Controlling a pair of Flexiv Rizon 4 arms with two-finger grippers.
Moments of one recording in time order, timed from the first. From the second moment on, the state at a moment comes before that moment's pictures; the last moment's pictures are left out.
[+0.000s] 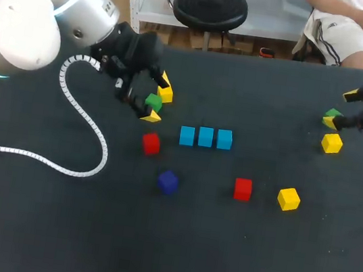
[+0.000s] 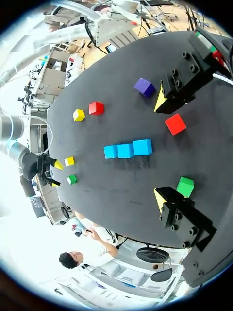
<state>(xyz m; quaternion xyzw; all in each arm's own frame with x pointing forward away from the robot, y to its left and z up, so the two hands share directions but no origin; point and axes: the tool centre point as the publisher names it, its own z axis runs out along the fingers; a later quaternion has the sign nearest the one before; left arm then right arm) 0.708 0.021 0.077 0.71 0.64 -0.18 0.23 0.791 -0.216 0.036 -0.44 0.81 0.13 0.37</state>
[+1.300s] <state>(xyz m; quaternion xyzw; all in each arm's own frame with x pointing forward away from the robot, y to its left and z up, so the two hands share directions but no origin) 0.708 0.021 0.077 0.71 0.64 -0.18 0.23 0.815 -0.237 -0.010 -0.42 0.85 0.19 0.27</state>
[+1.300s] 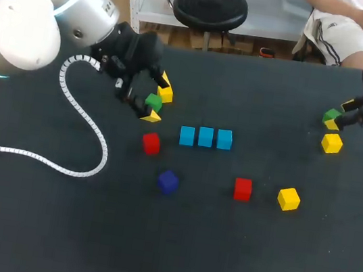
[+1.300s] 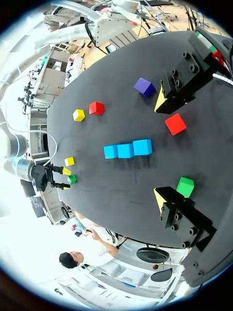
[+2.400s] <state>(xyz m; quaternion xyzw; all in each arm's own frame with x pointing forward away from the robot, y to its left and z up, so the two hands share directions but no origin) 0.708 0.021 0.077 0.71 0.64 -0.18 0.23 0.797 -0.183 -0.007 -0.57 0.73 0.28 0.27</state>
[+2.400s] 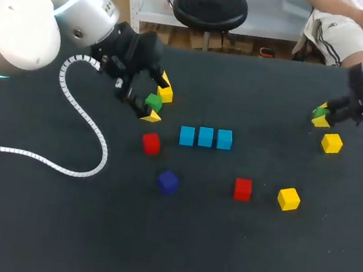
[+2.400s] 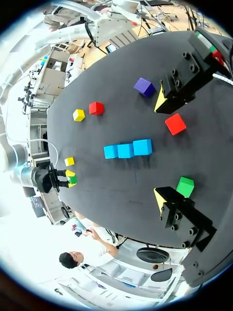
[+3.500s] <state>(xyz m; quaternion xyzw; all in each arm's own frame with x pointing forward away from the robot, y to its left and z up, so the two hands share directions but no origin) 0.708 0.021 0.077 0.71 0.64 -0.18 0.23 0.751 -0.076 -0.015 -0.64 0.67 0.30 0.23</state>
